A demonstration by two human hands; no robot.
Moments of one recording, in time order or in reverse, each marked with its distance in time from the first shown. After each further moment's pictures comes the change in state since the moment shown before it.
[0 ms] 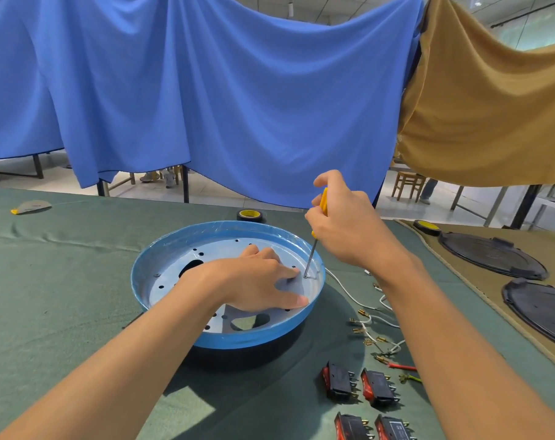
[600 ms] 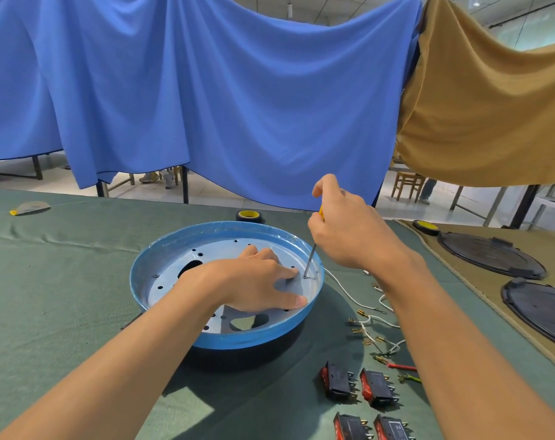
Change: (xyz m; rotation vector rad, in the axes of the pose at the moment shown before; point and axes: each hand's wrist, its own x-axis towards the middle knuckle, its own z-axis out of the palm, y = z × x) left_hand -0.001 -0.001 0.000 -0.003 -0.003 -0.006; right_hand -0.001 0.003 -0.001 -0.257 -0.040 0.000
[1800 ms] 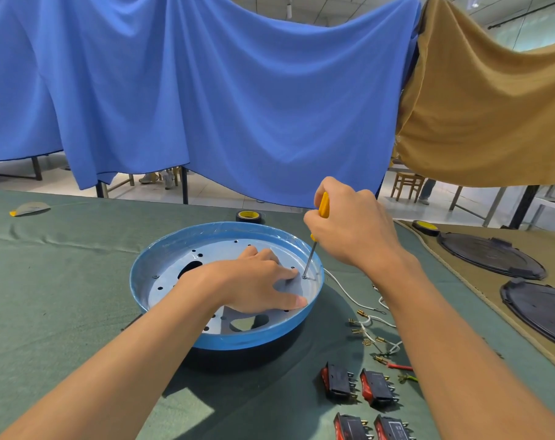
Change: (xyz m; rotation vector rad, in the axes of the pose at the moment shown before) left_hand -0.001 0.001 0.000 0.013 0.013 0.018; right_hand -0.001 -0.003 0.000 -0.040 0.144 0.076
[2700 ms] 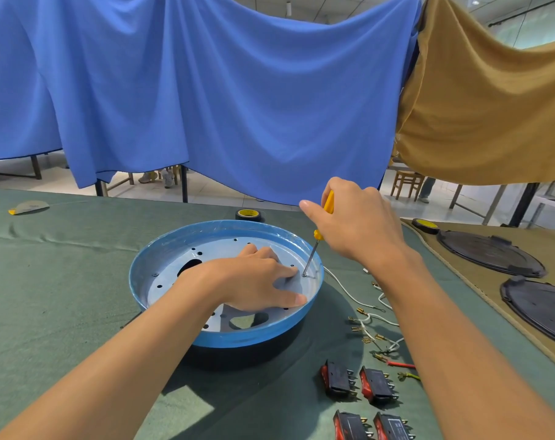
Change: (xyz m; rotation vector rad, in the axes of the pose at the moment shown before) left_hand 0.001 -0.001 0.000 -0.002 -0.003 -0.004; right_hand 0.001 0.002 -0.002 -0.037 0.017 0.063
